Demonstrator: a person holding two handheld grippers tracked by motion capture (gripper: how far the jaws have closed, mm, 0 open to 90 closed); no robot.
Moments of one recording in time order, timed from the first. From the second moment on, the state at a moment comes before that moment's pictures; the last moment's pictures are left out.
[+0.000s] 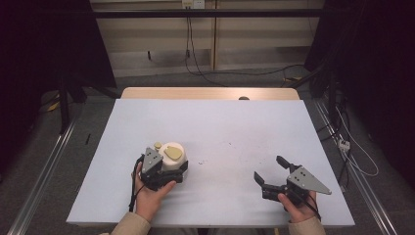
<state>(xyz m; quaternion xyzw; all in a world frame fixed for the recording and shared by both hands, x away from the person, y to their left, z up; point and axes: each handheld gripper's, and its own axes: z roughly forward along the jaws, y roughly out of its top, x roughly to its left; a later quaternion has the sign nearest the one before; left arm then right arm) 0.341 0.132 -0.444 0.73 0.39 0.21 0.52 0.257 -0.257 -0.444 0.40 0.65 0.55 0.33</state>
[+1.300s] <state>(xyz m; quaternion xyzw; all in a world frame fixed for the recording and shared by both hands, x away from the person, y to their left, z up) 0.350 0.131 -0.426 0.72 0.37 0.20 0.54 0.258 -0.254 -0.444 0.40 0.65 0.55 0.33</state>
